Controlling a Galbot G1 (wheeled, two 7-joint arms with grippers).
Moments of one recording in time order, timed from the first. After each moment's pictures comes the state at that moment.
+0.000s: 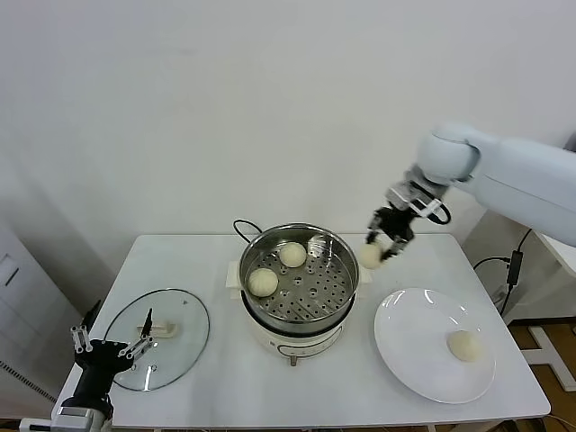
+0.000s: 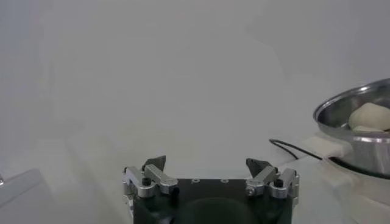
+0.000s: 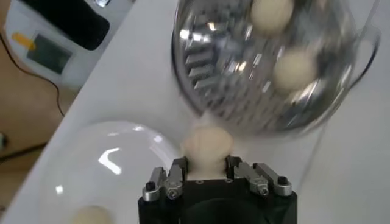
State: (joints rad) left arm 1.70 -1.56 -0.82 -2.30 0.20 0.08 0.19; right arm 0.79 0.84 -1.35 1.48 0.25 0.14 -1.25
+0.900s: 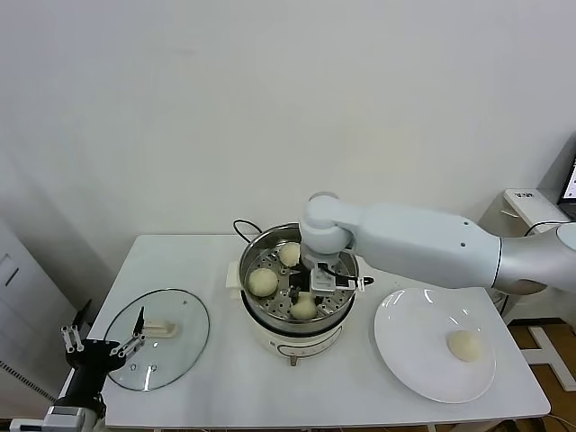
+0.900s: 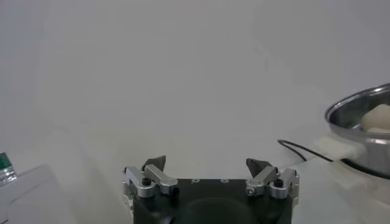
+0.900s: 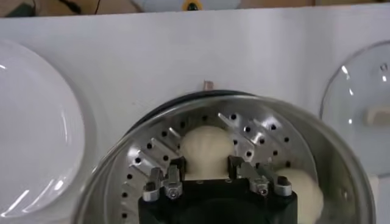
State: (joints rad) left arm 1.69 -1.56 -0.85 -2.30 0.18 0.08 0.19; right arm 0.41 1.06 -1.16 1.56 -0.30 0.49 -1.22
